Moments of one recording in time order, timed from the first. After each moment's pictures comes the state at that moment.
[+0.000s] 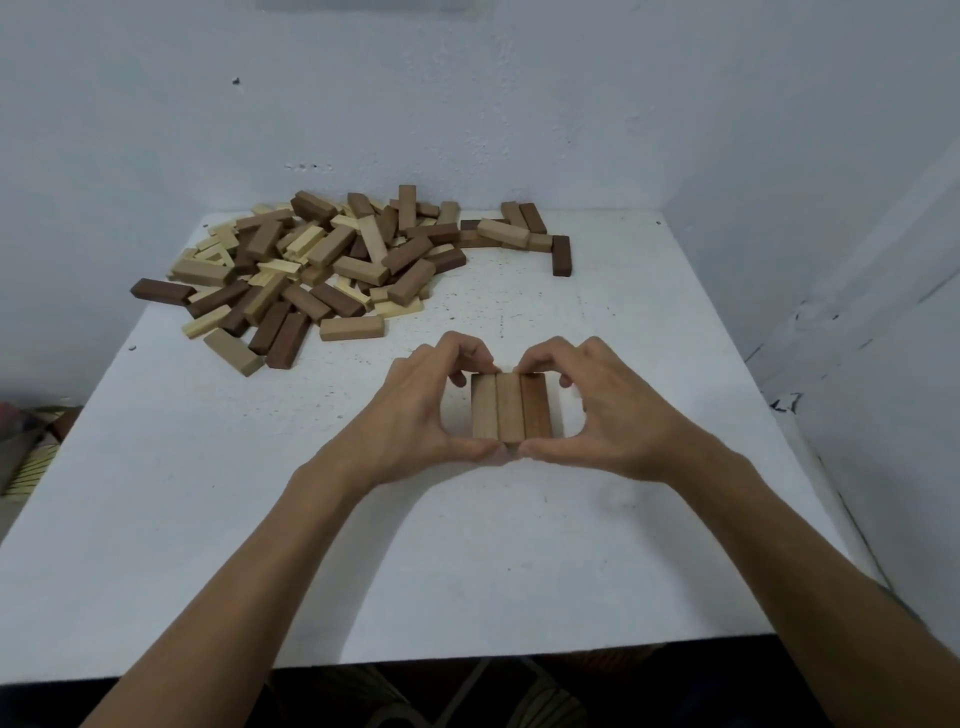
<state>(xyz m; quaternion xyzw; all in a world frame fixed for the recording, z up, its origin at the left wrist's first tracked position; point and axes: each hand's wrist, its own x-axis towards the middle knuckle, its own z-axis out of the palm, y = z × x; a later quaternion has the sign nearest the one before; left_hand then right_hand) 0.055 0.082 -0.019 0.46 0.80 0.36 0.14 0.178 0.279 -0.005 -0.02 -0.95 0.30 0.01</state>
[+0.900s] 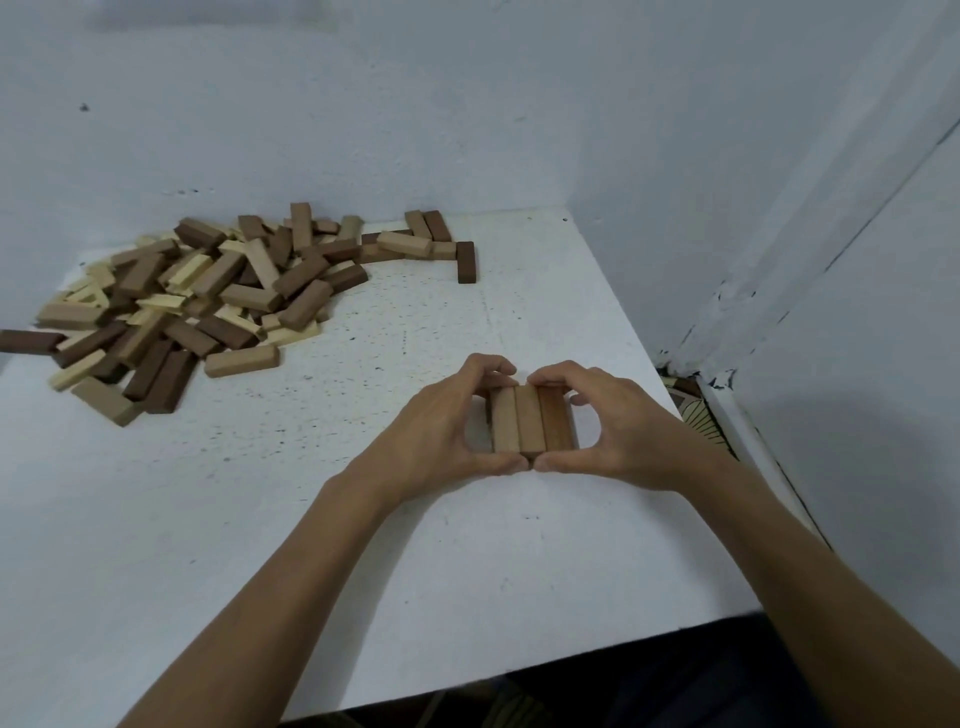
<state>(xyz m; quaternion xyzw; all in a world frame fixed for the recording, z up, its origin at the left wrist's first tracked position) 0.098 0.182 -0.033 0.50 0.77 0.34 0.20 0.239 0.367 -0.033 -0.07 -0.93 0.35 0.02</state>
